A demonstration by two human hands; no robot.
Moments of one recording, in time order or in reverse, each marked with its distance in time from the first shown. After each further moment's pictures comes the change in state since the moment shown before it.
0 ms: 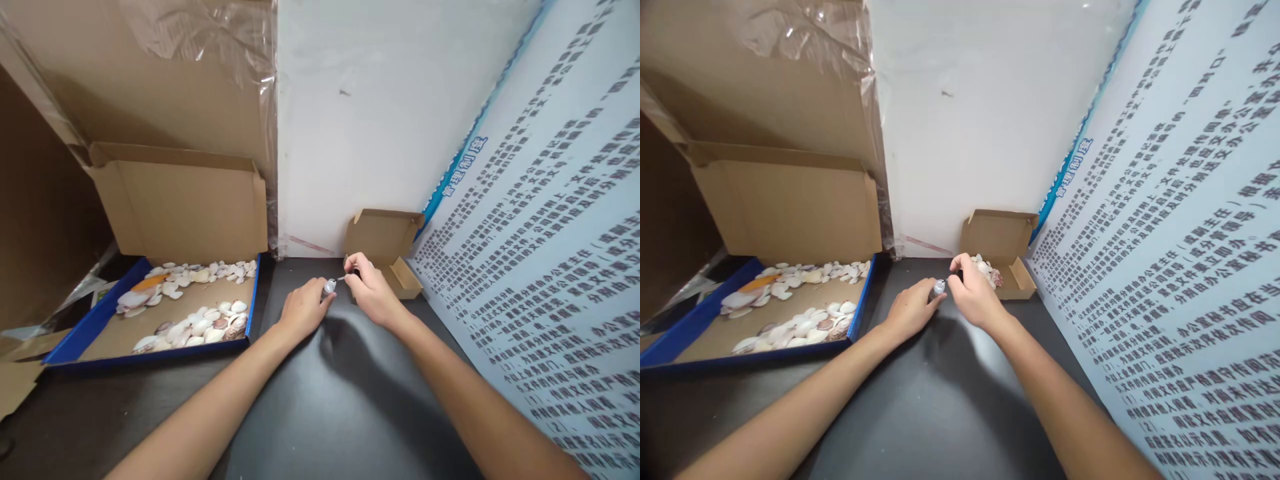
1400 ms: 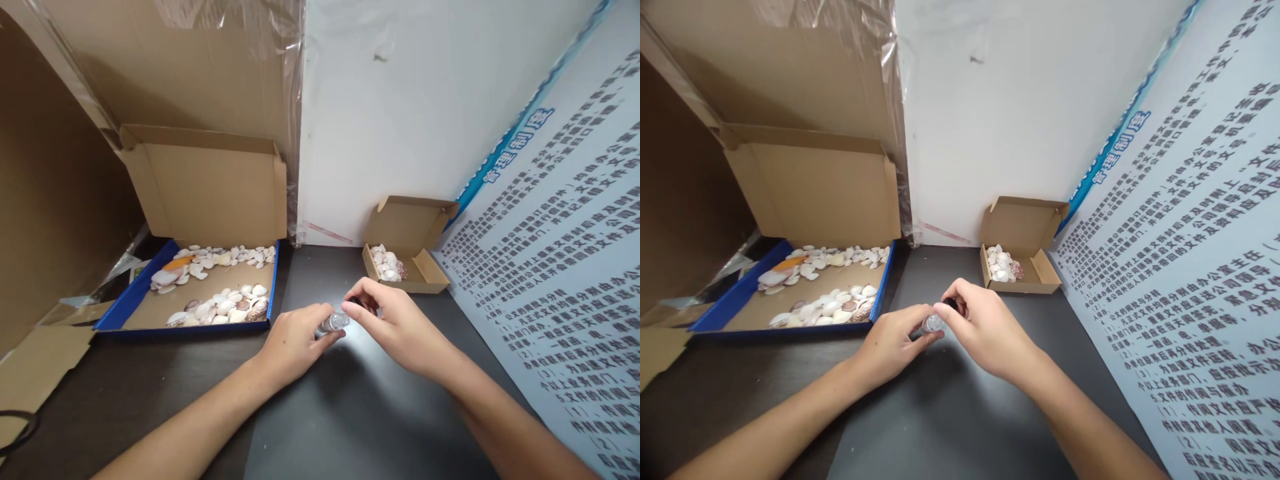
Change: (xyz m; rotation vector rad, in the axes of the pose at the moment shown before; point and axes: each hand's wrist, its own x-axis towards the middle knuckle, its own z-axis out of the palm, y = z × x) left_hand -0.083 -0.013 -0.022 -0.182 -0.020 0.119; right_hand -0.042 -0.055 -0.005 0.011 -0.303 0.025
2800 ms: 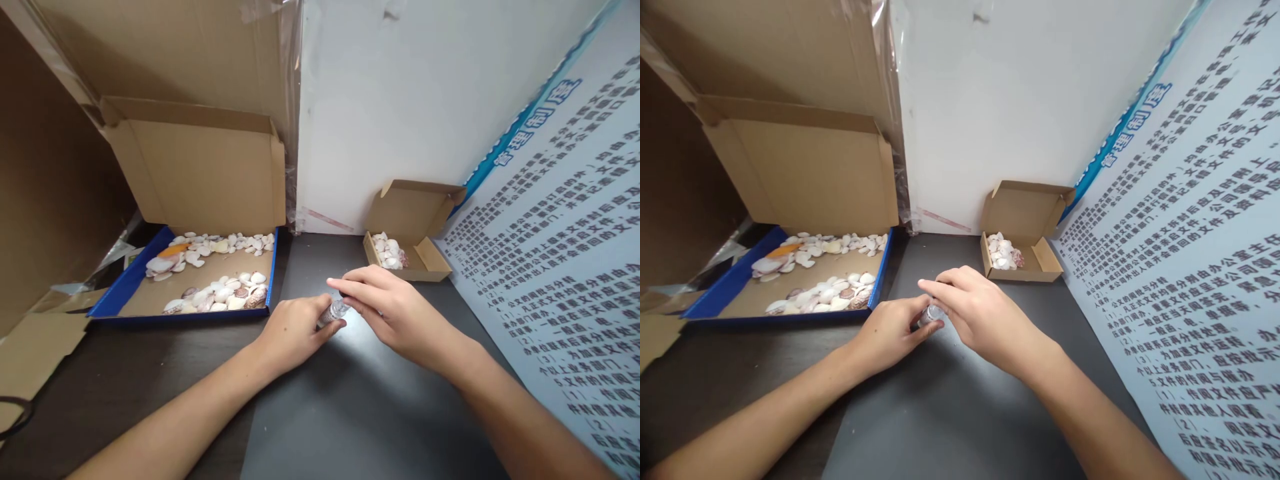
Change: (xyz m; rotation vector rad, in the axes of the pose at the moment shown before) left_hand -0.001 0.002 -0.003 0.087 -0.078 -0.035; right_hand 0.000 0.016 0.002 -0.265 0.032 -0.536
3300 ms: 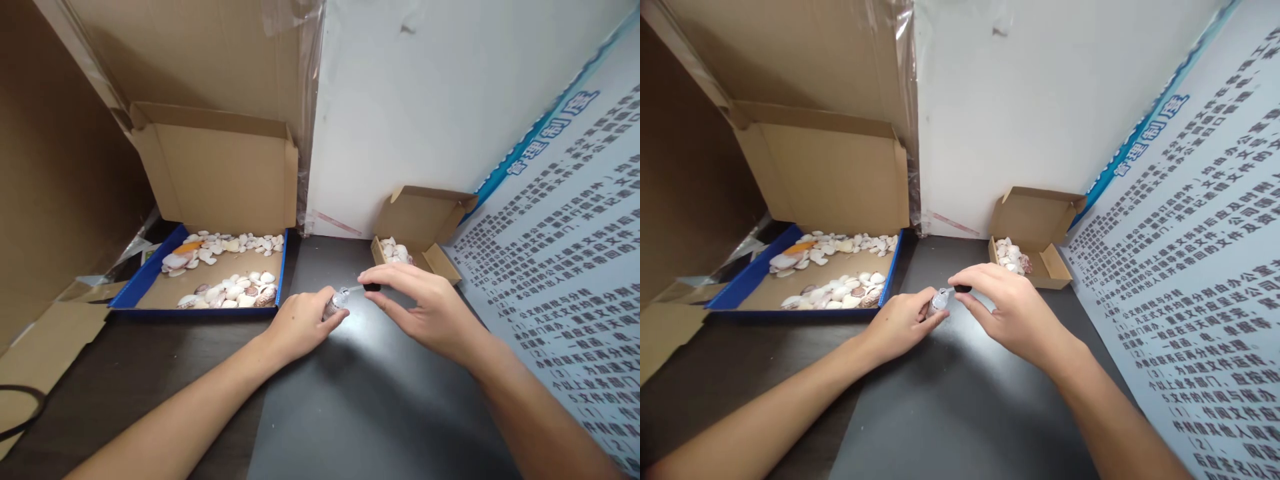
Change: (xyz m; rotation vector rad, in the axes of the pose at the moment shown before) left_hand 0.007 -0.002 -0.006 -0.067 0.044 -0.071; right_hand 0.002 0.006 -0.018 -0.029 0.101 0.059
